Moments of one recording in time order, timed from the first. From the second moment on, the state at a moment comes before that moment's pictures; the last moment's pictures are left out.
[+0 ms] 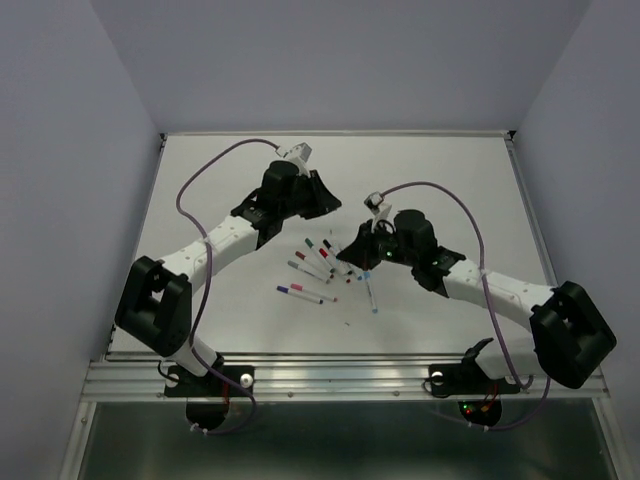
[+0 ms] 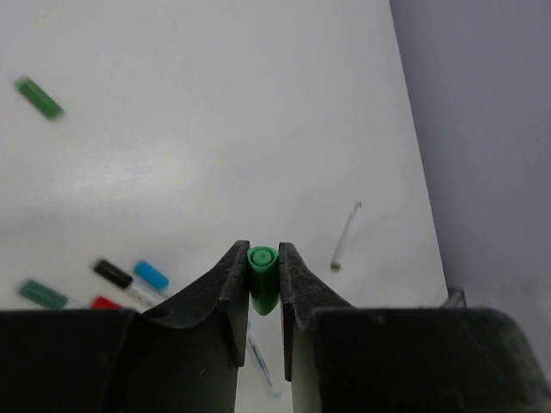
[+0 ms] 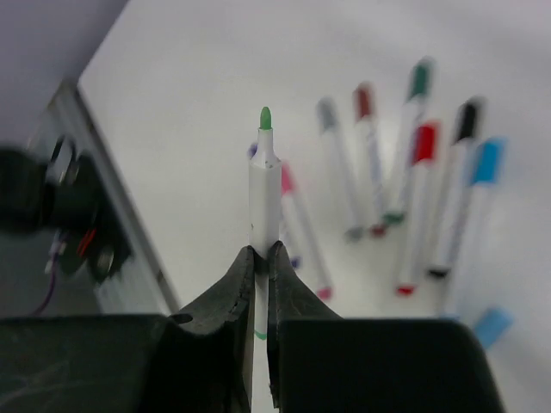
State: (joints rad) left arm -0.56 1.52 1.10 -0.02 0.24 -0.72; right arm 0.65 1.34 0.73 0.31 -0.35 0.41
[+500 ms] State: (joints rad) left arm -0.33 1.45 1.18 0.26 0.03 -0.76; right arm 0.79 1.16 0.54 0.05 -0.44 0.59
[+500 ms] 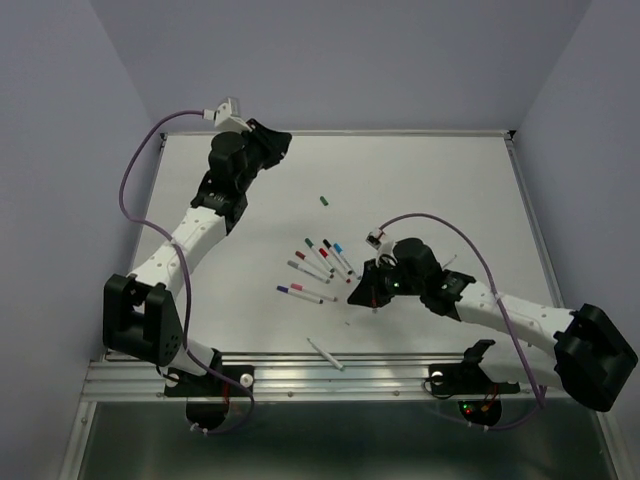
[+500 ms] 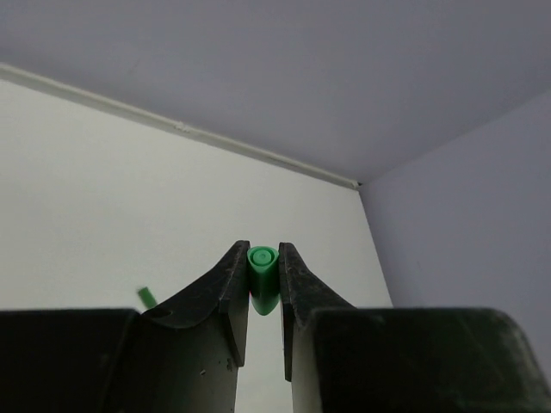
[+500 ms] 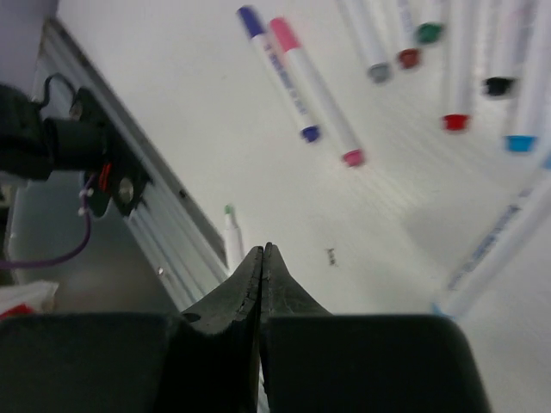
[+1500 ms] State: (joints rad) left arm -0.35 1.85 1.16 -0.15 0.00 -0.75; right arm 1.25 1.54 0.88 -0.26 -0.05 0.31
